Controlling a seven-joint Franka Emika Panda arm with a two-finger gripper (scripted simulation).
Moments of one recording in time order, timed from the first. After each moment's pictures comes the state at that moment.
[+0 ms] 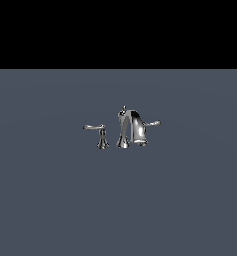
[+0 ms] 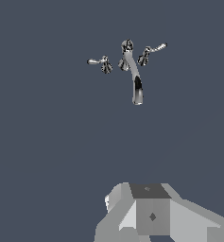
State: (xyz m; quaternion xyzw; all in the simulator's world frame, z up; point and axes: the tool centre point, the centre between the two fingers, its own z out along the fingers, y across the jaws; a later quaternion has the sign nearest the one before) arm -0.253 0.008 0.475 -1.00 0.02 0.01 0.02
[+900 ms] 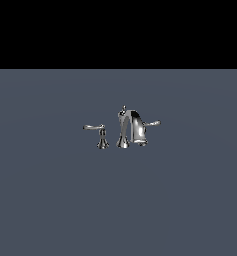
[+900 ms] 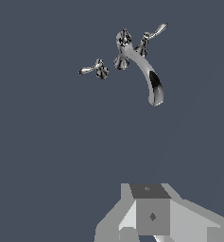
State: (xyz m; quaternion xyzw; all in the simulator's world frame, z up) arm -0.208 0.067 0.395 -0.99 0.17 0.00 0.02
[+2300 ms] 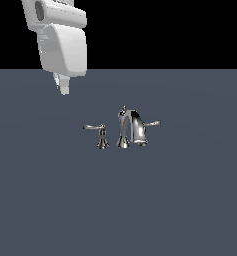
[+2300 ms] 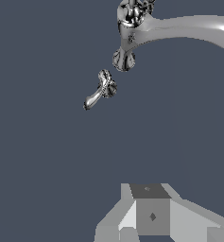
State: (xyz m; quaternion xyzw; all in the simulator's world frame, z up) arm -0.083 0.132 0.245 -0.90 0.43 0.00 0.02
